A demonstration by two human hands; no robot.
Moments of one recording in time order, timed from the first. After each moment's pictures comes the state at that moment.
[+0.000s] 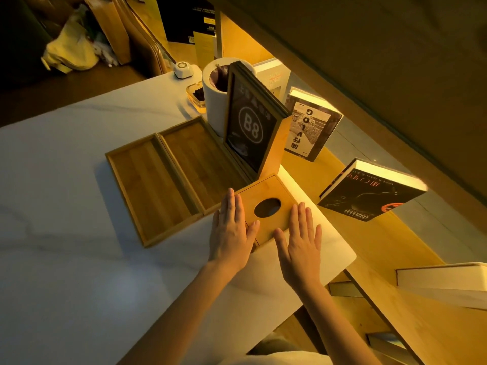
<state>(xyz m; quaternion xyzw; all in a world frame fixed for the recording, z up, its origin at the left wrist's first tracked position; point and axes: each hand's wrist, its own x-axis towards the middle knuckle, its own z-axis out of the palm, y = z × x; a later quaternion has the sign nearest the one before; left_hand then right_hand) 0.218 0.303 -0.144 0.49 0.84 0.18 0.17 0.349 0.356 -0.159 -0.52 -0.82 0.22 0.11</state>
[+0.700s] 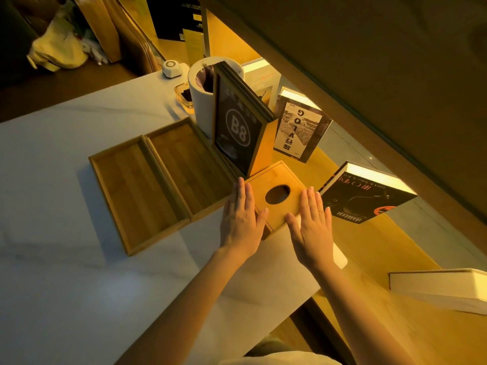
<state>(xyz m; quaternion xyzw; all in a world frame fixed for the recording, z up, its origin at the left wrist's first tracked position) 0.233 0.359 -0.138 0.49 0.83 0.20 0.19 0.367 0.422 -0.155 -0.51 -0.83 0.19 0.10</state>
